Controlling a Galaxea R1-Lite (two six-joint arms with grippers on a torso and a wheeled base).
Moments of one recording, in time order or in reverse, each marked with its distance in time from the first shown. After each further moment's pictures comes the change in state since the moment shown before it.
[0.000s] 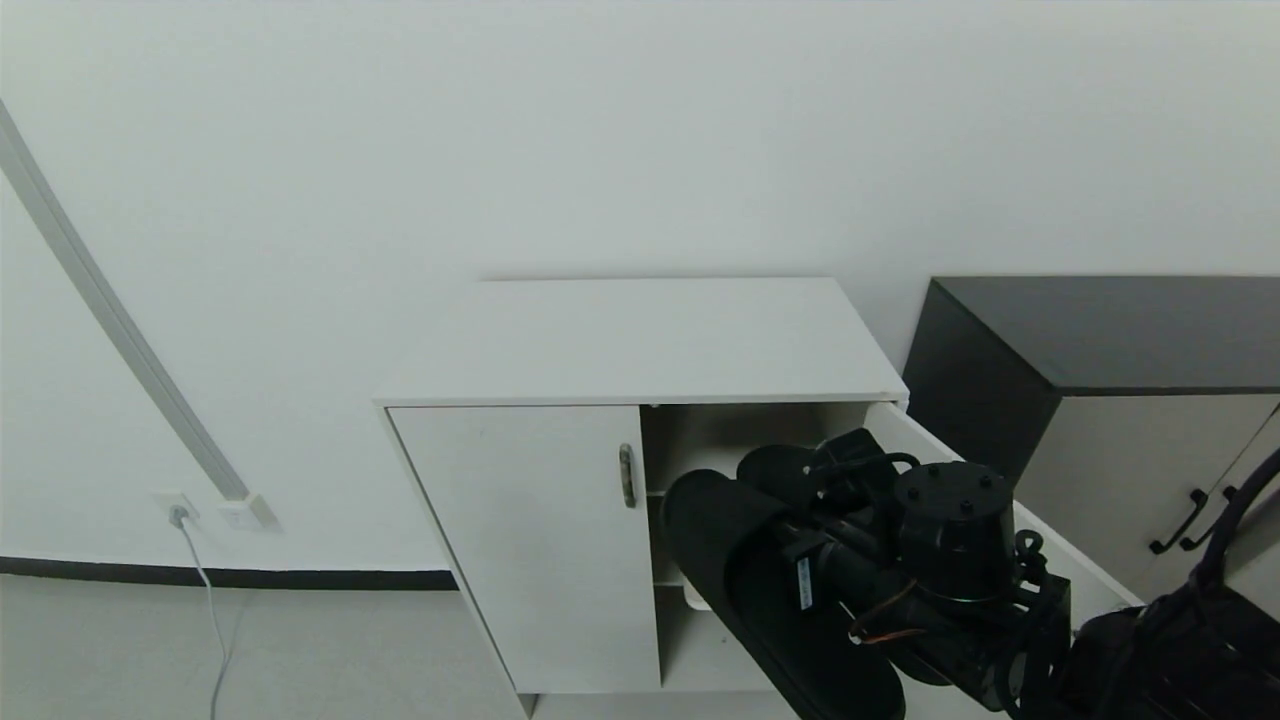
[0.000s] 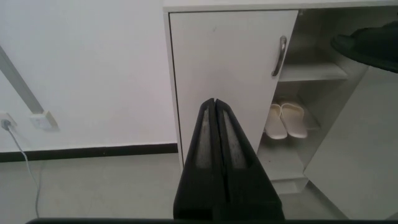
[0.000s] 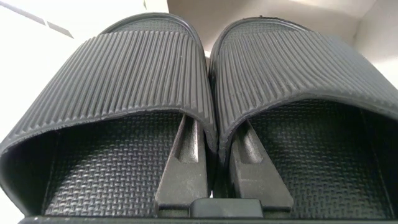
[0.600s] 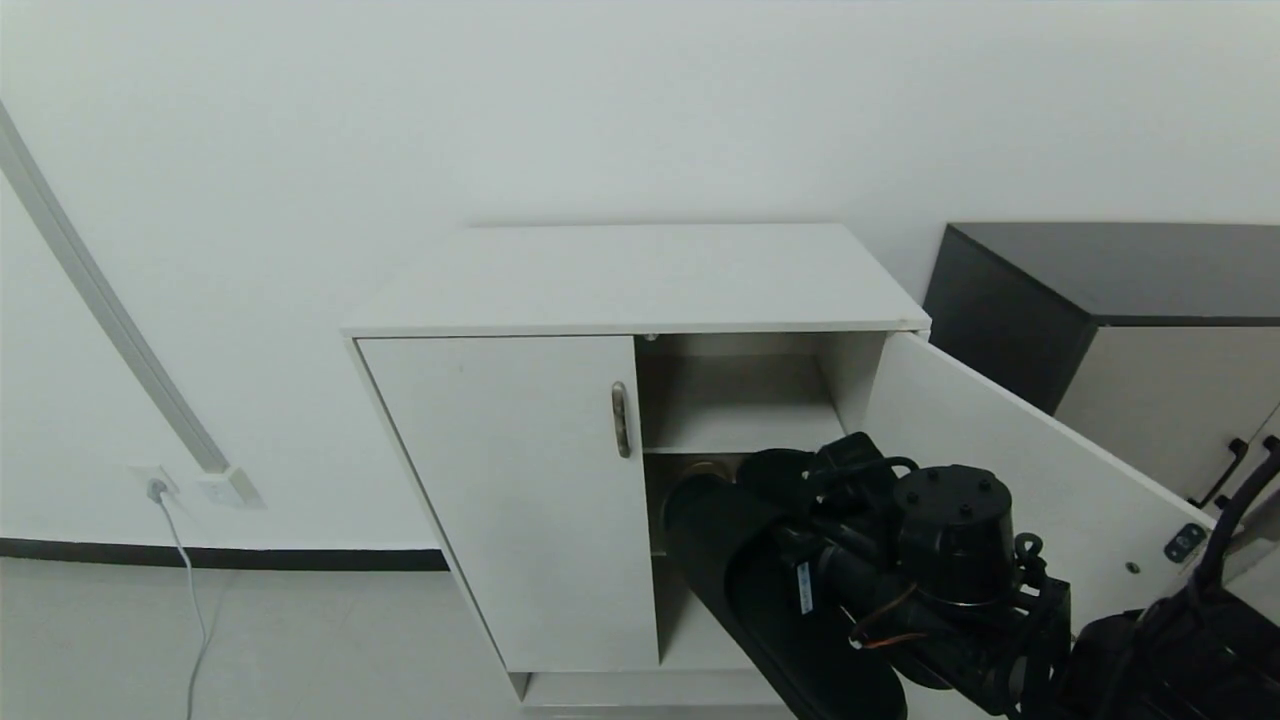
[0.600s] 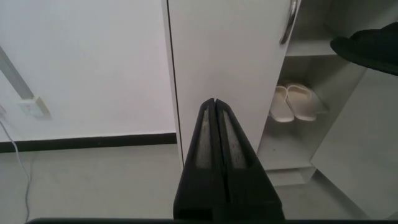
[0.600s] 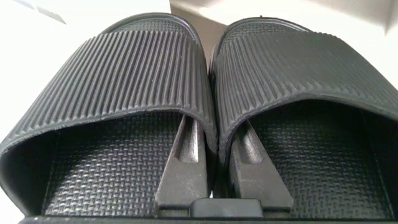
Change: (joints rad) left arm 0.000 0.000 0.000 0.000 0.000 0.000; right arm 0.003 0.001 0.007 -0.001 0.001 -0.003
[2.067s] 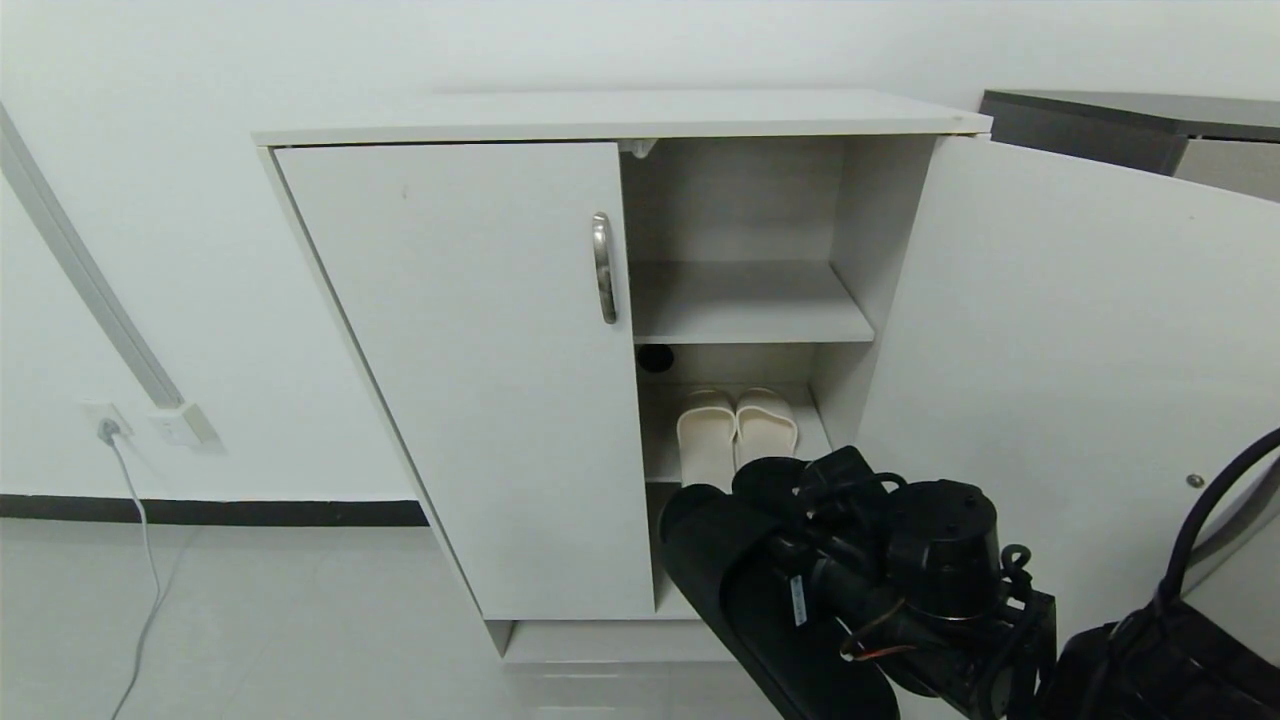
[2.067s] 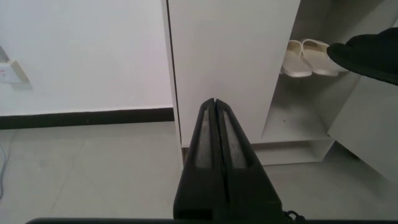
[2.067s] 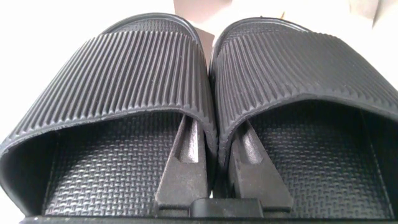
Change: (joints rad) left arm 0.001 0.000 0.000 0.000 0.000 0.000; right arm 0.008 0.042 0.015 -0.053 -0.003 -0.017
